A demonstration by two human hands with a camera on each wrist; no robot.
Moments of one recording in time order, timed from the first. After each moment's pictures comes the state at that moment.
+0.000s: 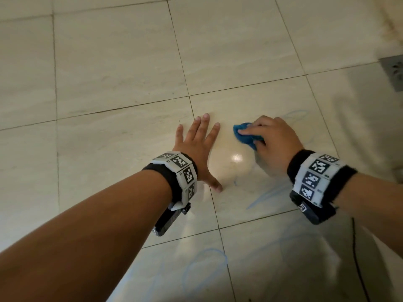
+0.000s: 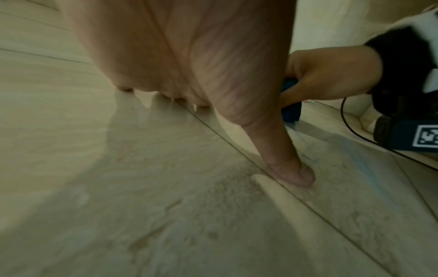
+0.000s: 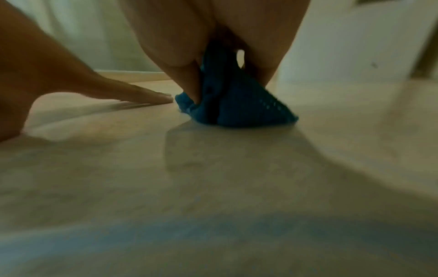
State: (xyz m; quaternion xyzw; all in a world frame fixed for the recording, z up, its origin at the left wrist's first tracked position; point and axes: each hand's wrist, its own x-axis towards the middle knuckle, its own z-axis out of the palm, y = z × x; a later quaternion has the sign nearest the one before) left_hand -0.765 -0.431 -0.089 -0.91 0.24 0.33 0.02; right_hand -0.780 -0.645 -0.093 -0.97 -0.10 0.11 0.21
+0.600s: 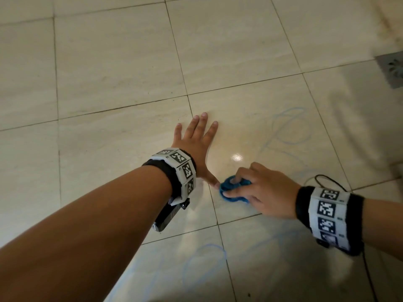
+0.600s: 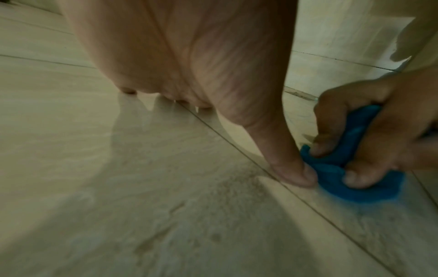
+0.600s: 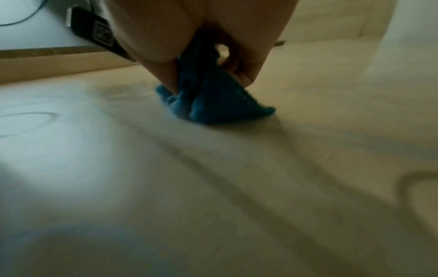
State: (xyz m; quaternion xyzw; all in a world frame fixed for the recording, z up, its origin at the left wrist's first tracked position) left_hand -0.765 -0.431 -0.085 -0.91 0.24 0.34 0.04; right_hand -0.861 -0.632 -0.078 -0.89 -0.35 0.22 0.18
